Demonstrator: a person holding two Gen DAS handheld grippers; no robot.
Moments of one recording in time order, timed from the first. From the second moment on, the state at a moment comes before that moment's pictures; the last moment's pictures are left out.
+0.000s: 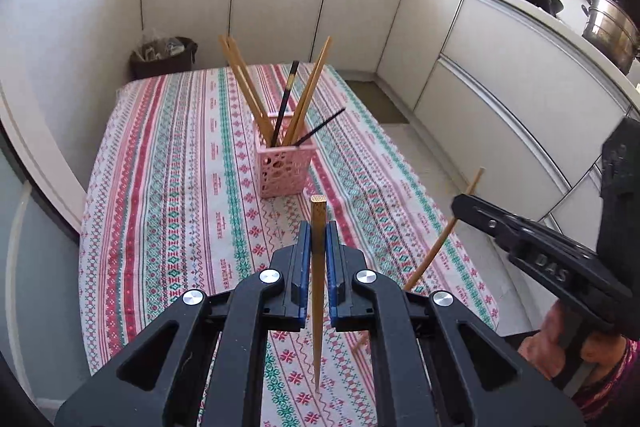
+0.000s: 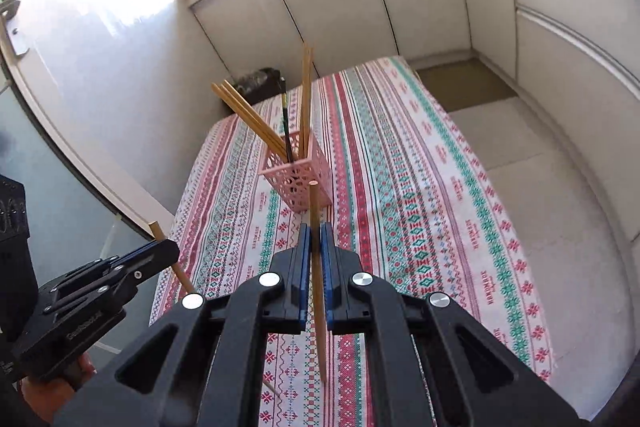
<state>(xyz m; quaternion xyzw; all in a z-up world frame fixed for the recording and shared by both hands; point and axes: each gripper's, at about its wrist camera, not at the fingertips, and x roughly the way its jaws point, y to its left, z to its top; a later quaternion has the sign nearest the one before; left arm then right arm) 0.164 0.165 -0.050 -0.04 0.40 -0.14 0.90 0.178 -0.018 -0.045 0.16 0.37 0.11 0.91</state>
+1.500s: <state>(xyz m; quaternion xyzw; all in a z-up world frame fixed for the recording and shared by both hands) 0.301 0.160 0.035 -0.04 0.27 -0.04 0.96 0.358 -0.003 0.054 0.13 0.25 0.13 0.95</state>
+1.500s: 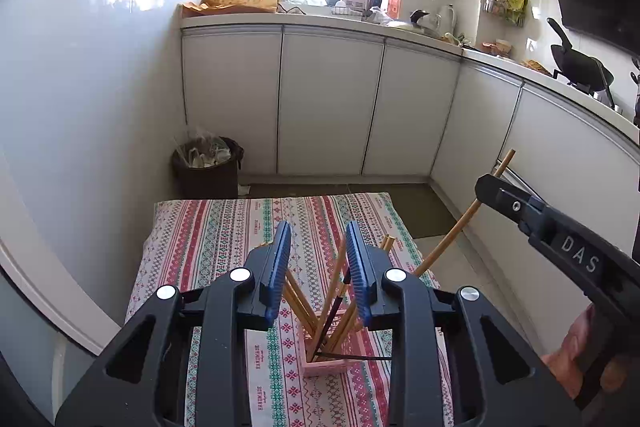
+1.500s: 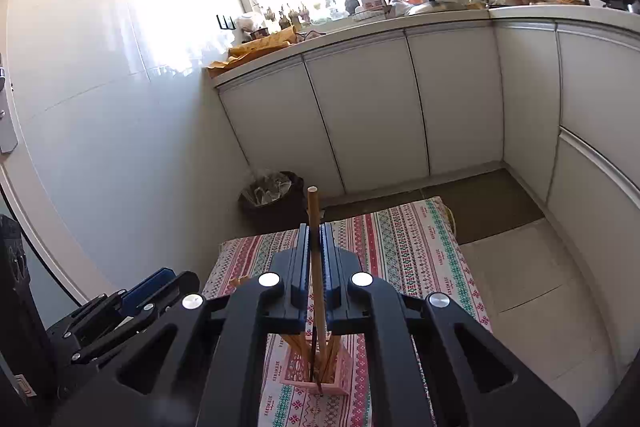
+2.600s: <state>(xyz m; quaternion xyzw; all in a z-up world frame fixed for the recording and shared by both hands) 0.234 0.178 0.019 -0.05 0.28 -0.01 0.96 0.274 0.005 0.019 0.07 0.29 0.09 0.95</state>
